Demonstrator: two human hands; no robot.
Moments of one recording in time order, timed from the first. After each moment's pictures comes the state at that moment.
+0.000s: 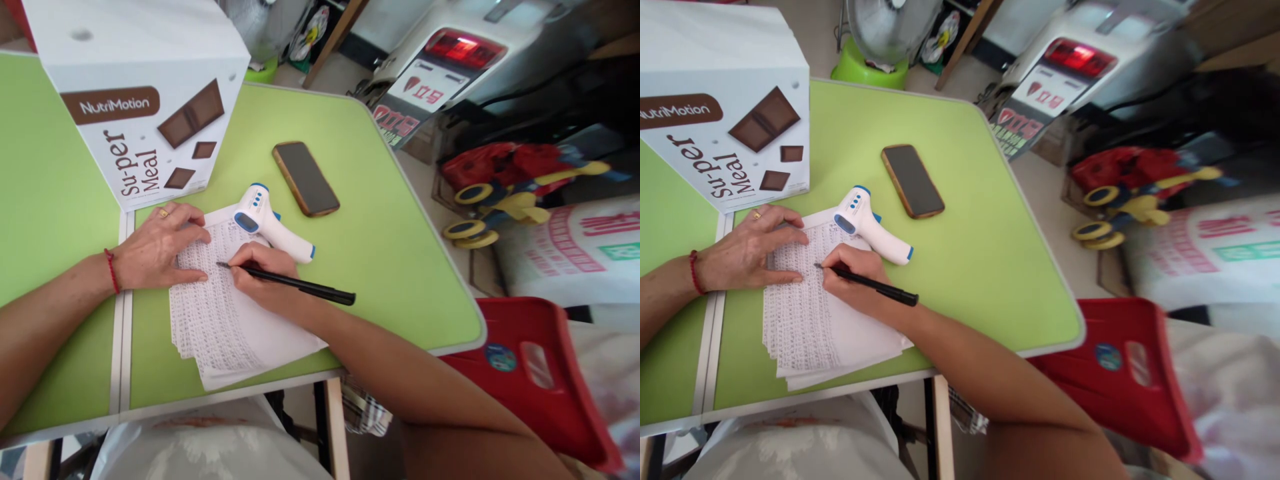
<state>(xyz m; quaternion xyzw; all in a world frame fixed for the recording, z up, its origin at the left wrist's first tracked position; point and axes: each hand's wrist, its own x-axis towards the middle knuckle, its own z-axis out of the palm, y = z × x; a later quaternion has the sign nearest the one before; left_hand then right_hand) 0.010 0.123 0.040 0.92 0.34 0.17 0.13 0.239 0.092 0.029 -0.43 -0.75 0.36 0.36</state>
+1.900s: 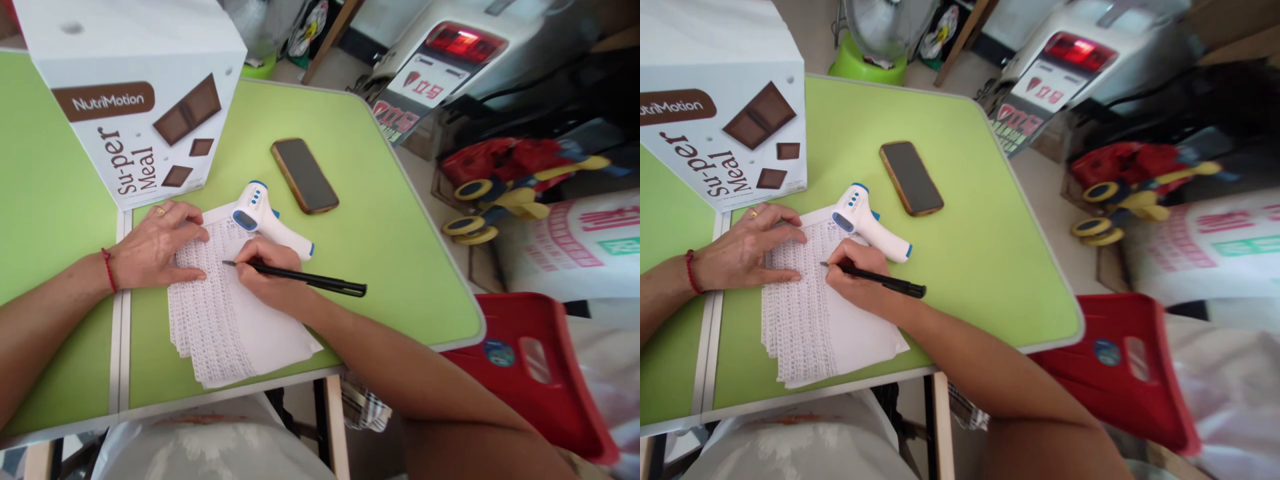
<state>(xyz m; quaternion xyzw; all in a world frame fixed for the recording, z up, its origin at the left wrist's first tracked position) 0.009 0.123 0.040 0.92 0.33 0.18 0.12 0.241 0.093 0.030 -0.44 -0.74 0.34 0.39</state>
